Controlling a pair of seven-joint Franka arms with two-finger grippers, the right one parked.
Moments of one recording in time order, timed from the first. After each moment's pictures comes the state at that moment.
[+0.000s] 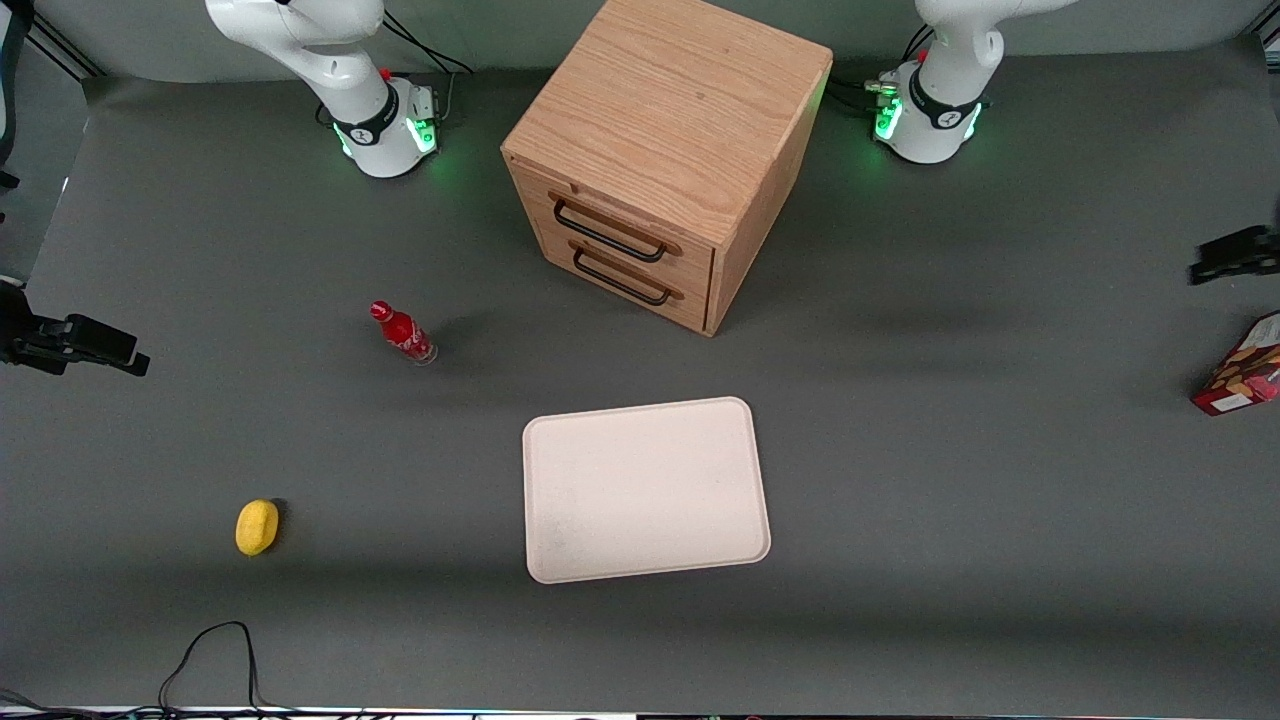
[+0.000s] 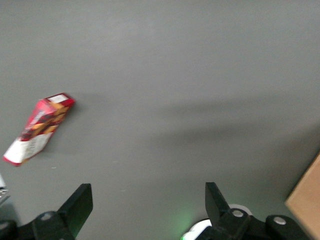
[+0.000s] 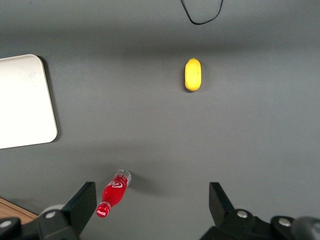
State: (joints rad) arm 0.24 0.08 -0.01 -1.54 0.06 1.47 0.36
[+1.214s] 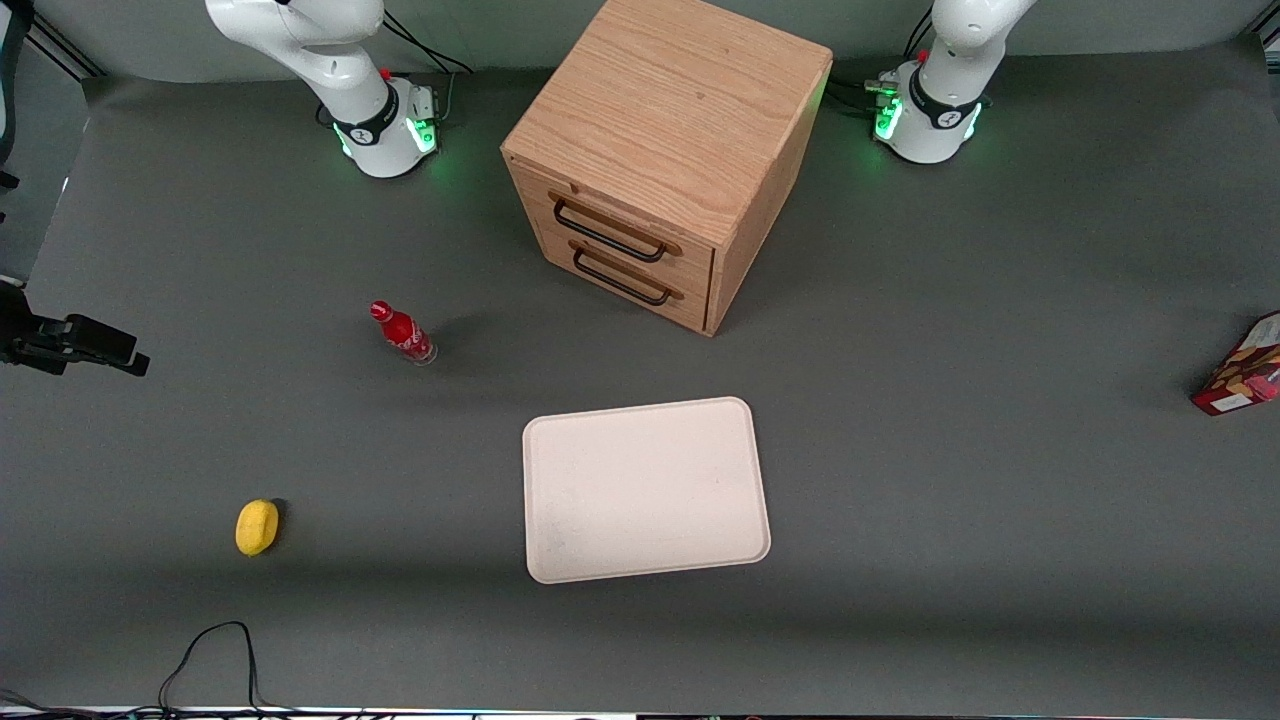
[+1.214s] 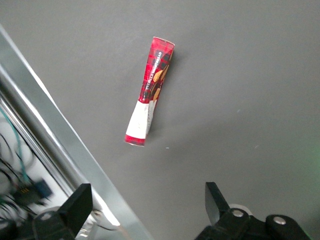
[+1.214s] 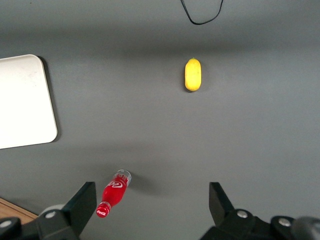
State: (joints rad) arm 0.78 0.28 -0.02 -1.50 0.11 1.75 1.33
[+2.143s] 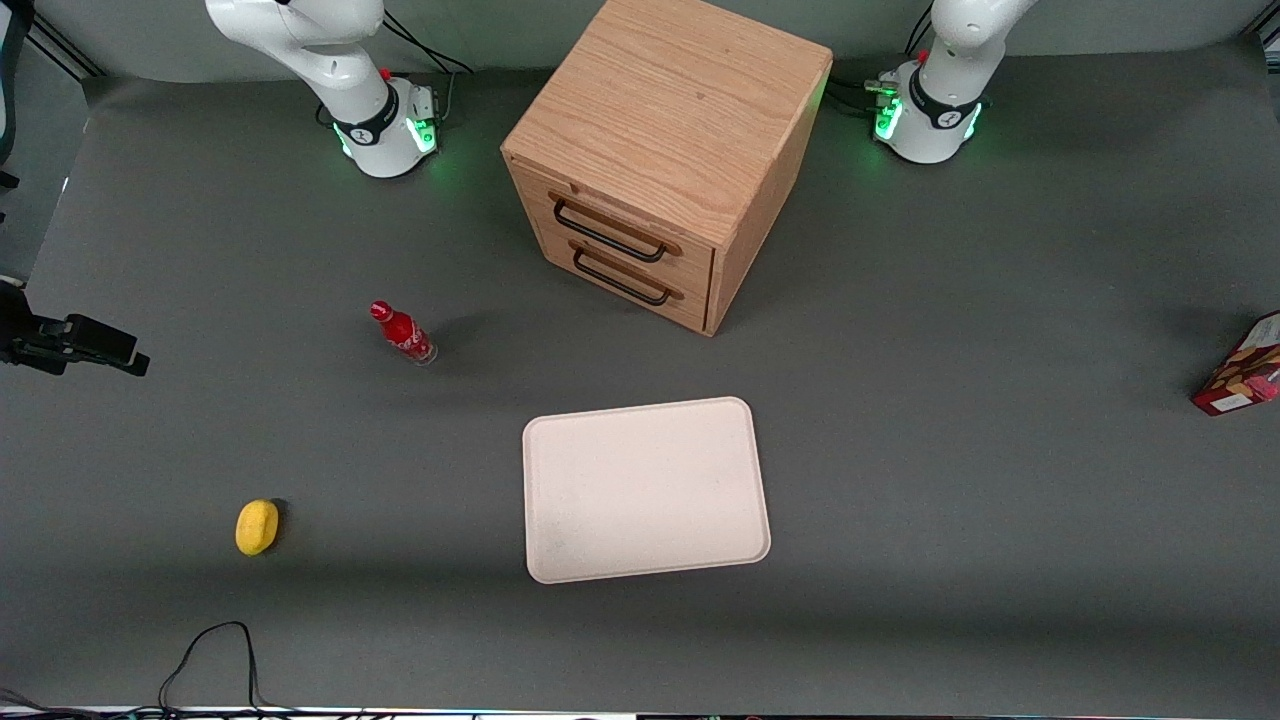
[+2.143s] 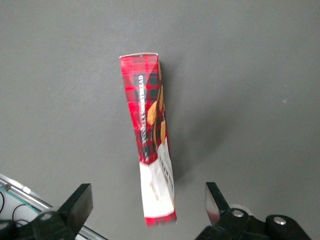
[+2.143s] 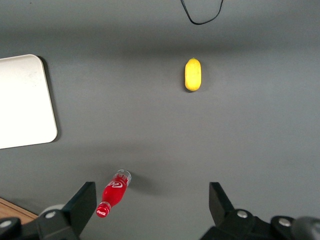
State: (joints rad) arm 0.77 0.45 -0.03 -1.71 0.07 2.14 1.62
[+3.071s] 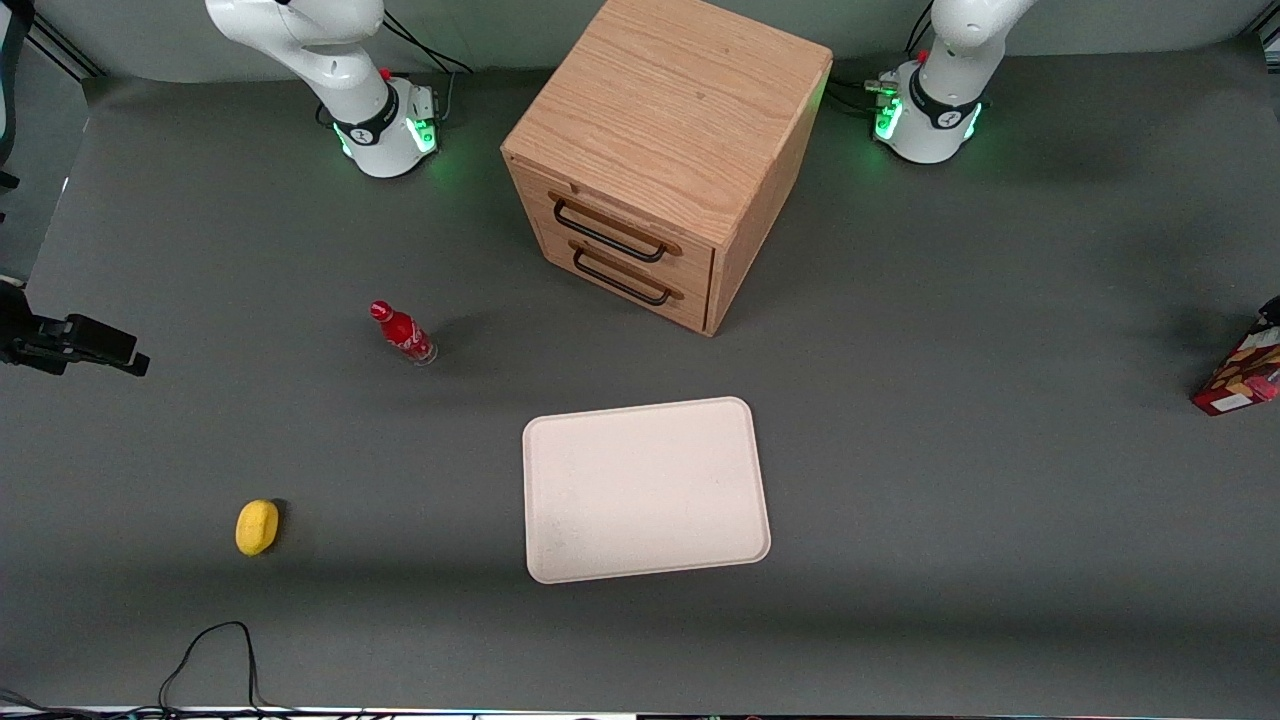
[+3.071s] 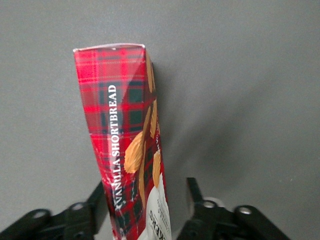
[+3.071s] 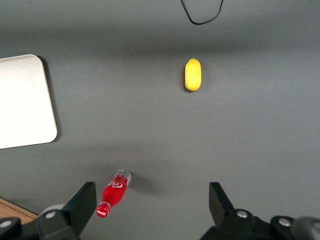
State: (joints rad) arm 0.77 0.56 -0.03 -1.76 0.04 2.29 1.62
